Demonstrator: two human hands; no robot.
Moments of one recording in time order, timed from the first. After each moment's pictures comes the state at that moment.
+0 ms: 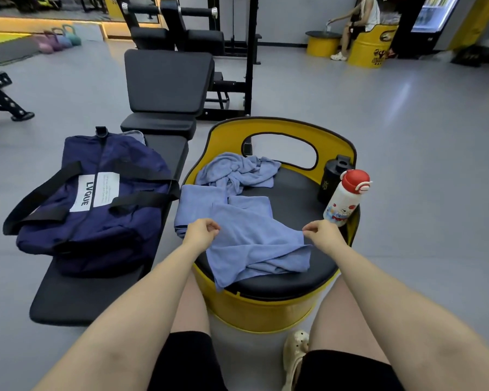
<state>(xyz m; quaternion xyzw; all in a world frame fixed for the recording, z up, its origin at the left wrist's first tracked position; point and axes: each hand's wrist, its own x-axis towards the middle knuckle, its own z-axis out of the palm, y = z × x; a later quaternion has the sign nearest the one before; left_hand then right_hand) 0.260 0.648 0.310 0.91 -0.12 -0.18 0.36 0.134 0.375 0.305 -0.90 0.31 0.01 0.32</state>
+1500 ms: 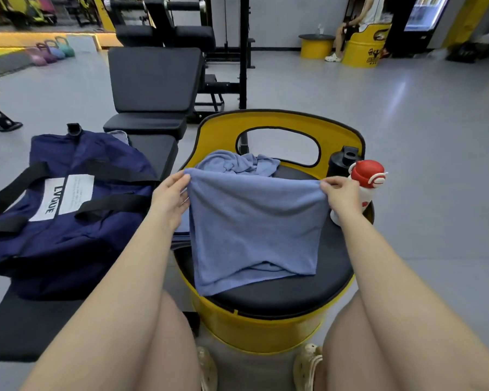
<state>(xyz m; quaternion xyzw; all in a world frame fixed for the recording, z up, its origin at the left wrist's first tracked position) 0.319 0.631 0.339 0.59 0.03 -0.15 0.79 0.190 0.342 0.326 -0.76 0.37 -0.26 0.46</state>
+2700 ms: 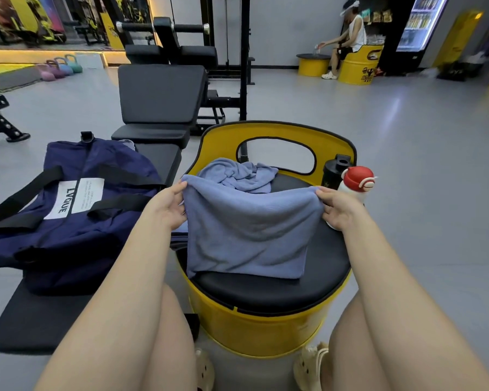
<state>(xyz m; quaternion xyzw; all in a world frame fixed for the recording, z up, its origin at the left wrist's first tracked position) 0.292 0.653 0.363 0.55 0.06 -0.25 0.79 0.159 0.361 0.348 -0.52 0.34 -0.14 0.77</state>
